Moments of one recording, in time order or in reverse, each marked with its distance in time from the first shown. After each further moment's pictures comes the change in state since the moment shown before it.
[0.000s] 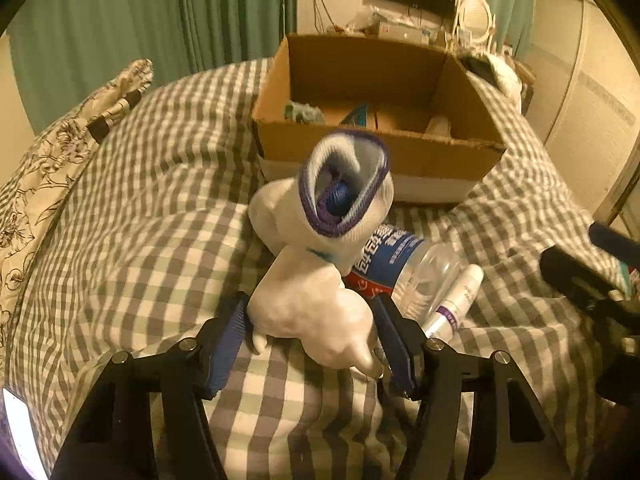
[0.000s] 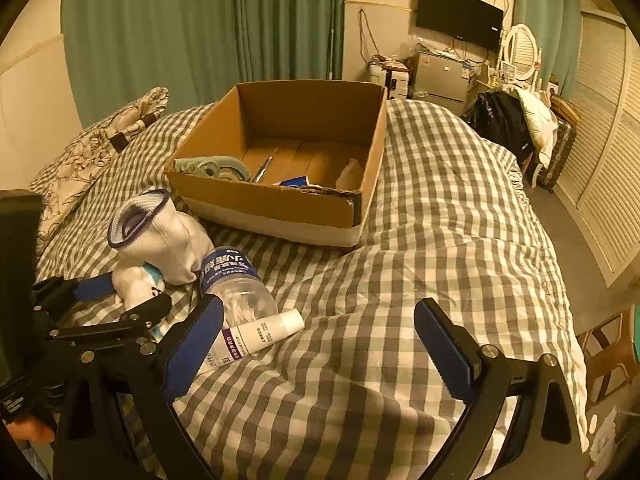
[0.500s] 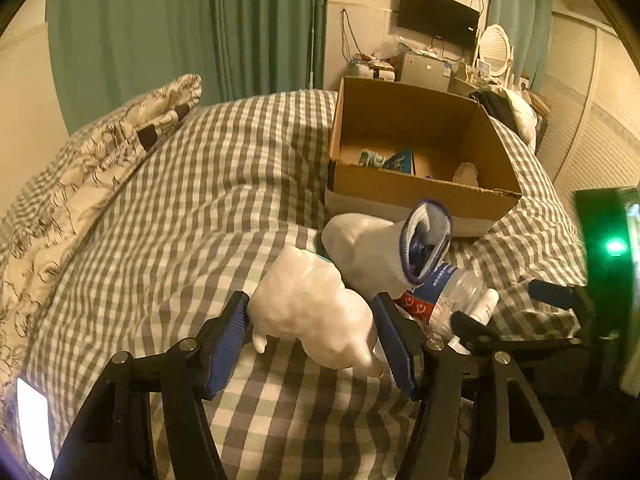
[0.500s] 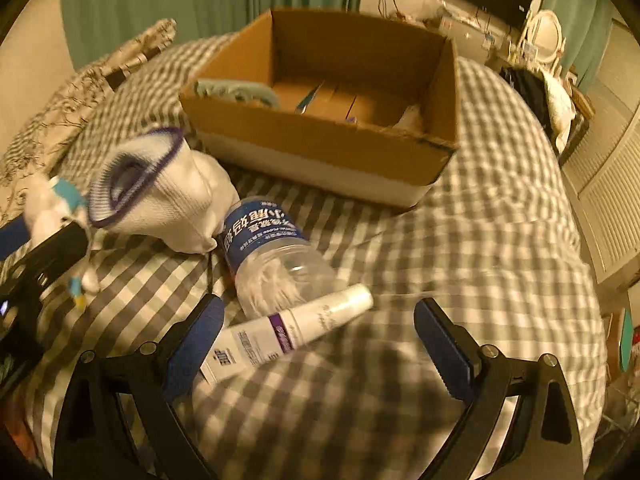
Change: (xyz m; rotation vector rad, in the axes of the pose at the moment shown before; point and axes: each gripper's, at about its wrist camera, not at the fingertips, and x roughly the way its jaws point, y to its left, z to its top) left arm -0.031 0.047 0.002 -0.066 -0.073 0.039; right arm 0.059 0.058 -0.001 -0.065 0.212 -0.037
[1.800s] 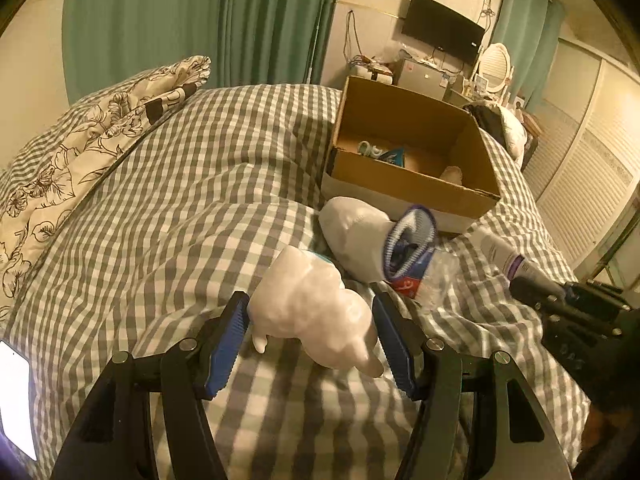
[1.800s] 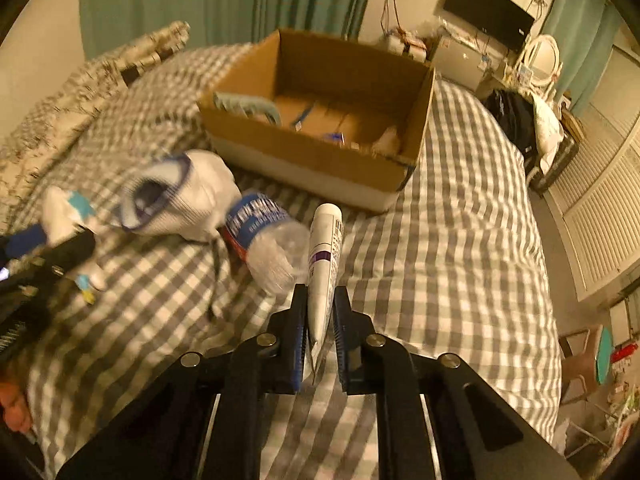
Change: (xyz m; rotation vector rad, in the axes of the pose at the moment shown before) left arm -0.028 0.014 -0.021 -0.088 0.013 -0.082; right arm -0.069 -0.017 -0.021 -0.074 -0.065 -0.034
